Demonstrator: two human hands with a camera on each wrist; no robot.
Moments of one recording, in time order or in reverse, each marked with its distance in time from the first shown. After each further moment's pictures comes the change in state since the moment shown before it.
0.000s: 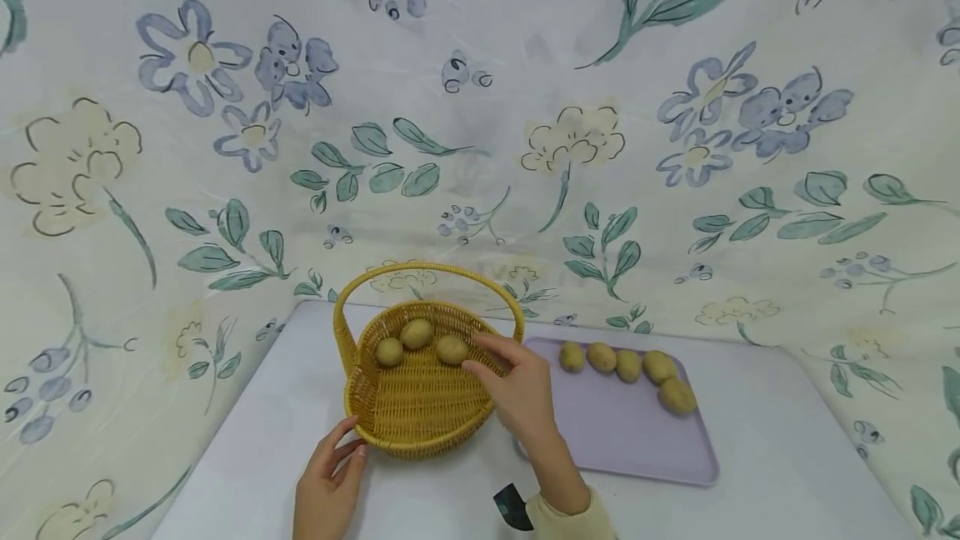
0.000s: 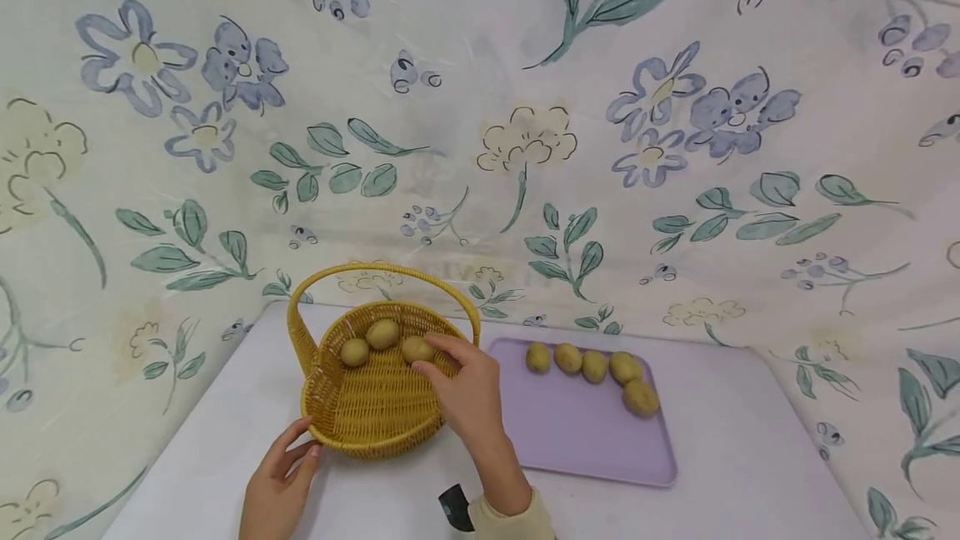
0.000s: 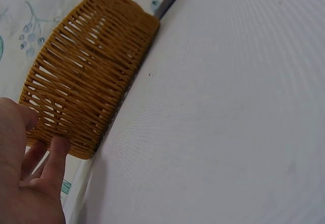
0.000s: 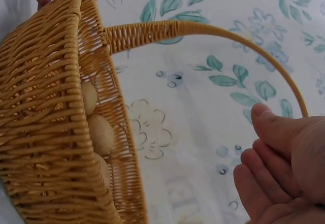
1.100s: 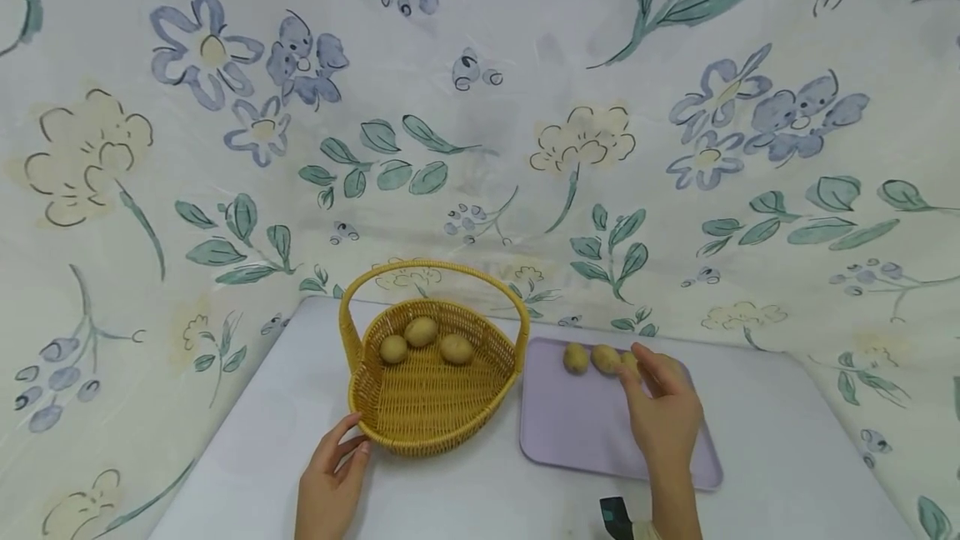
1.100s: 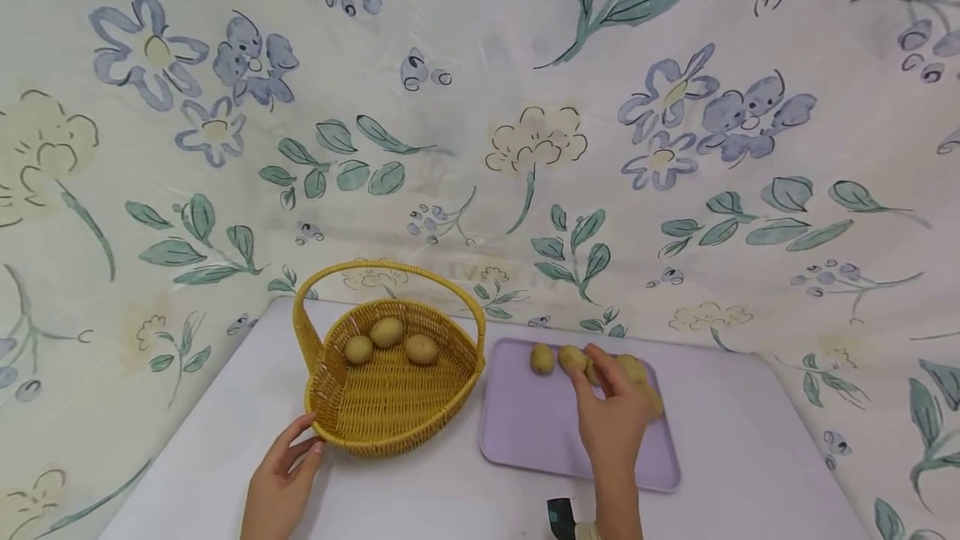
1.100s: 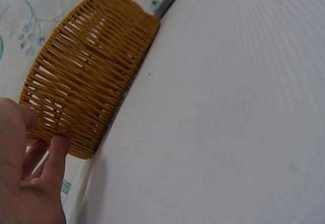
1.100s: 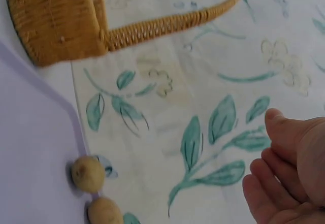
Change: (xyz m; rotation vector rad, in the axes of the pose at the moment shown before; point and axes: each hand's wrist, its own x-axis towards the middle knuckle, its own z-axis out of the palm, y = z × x) left_hand 0.001 -0.002 -0.003 0.015 -0.025 0.001; right_hand -0.021 0.053 -0.129 -0.220 0.493 0.109
